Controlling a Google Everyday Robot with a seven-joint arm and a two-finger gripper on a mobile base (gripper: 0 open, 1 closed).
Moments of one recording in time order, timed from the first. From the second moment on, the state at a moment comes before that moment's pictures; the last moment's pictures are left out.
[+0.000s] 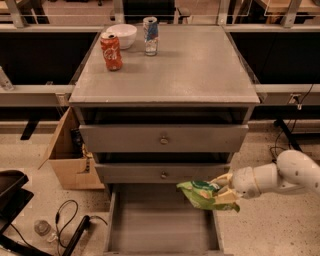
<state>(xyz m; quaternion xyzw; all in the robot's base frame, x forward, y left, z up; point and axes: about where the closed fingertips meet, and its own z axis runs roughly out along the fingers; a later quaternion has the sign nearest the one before) 0.506 -0.198 0.560 -0.51 0.72 0.34 0.32</state>
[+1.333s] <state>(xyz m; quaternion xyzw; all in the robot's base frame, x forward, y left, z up) 0.562 -0.138 0.370 -0.45 0.77 0.38 0.25</state>
